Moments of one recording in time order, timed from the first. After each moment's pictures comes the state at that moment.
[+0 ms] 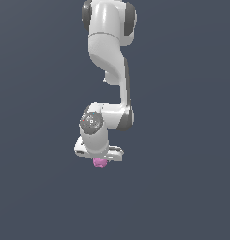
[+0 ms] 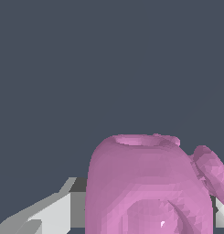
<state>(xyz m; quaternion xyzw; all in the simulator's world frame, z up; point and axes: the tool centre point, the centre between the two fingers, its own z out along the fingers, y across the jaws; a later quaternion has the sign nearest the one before) 0.087 -0.066 0.041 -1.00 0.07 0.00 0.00</state>
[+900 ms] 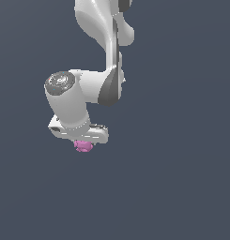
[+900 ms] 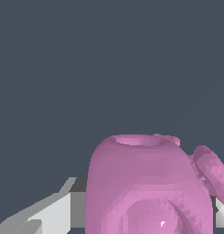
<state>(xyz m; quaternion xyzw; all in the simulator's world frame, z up) 0.061 -0.124 0.157 -1.00 0.07 0.00 0.00</state>
